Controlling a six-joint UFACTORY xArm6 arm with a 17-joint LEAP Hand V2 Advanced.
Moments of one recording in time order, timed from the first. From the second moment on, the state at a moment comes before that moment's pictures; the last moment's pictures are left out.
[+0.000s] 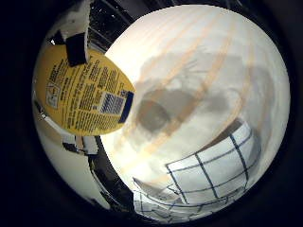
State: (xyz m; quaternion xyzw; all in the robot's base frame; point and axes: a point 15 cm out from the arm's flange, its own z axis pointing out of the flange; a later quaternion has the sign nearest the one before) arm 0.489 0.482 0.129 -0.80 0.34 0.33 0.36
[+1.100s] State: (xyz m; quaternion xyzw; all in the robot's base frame) arm 0.500 0.442 0.094 -0.81 0.36 0.33 0.33
